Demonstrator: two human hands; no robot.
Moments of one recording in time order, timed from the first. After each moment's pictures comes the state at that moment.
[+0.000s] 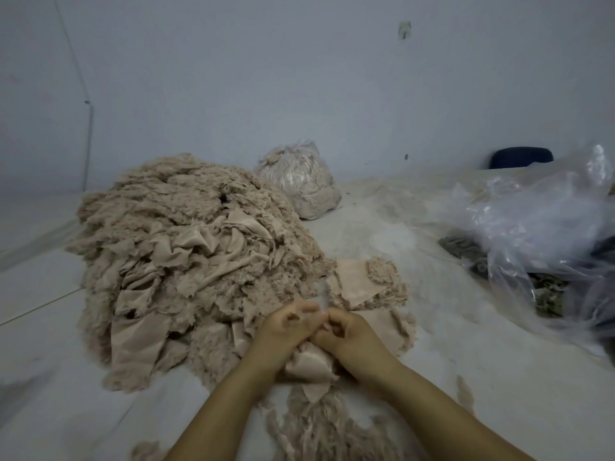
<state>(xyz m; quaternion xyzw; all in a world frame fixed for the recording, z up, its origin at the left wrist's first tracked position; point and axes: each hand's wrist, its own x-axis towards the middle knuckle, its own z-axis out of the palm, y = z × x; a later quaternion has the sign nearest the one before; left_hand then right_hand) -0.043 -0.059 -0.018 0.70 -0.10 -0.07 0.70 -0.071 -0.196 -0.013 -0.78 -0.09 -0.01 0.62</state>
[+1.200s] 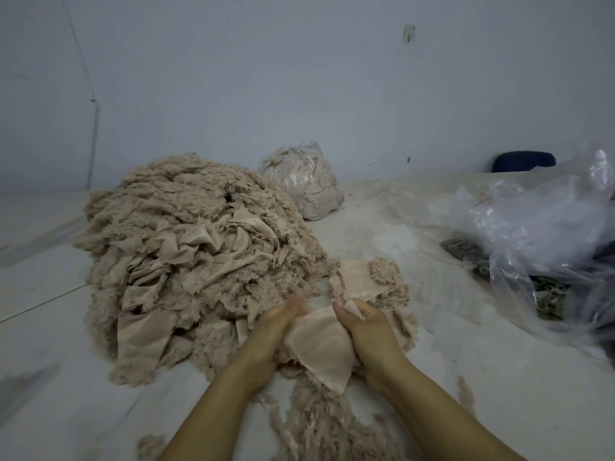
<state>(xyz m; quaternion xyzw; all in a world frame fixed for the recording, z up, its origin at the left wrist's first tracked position) -0.042 -0.045 -0.016 0.67 -0.07 -0.12 0.73 -0.071 -0.197 -0.008 -0.66 0.06 -0.03 0.75</state>
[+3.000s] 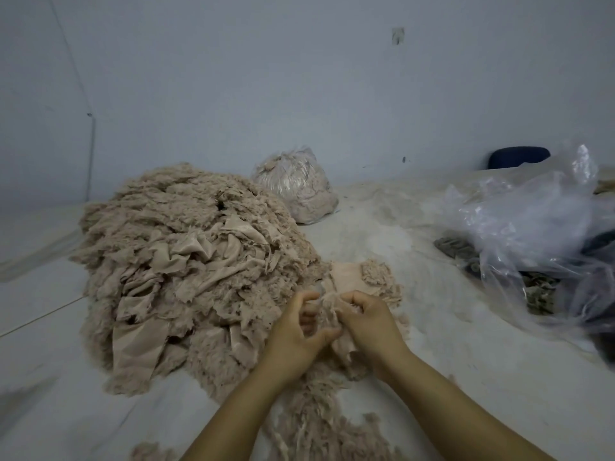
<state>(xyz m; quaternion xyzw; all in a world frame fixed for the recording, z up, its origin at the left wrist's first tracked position) -0.052 -0.081 -0.014 0.81 -0.17 0.03 0.56 -0.064 -0.217 0.000 -0.77 0.04 -0.12 0.62</state>
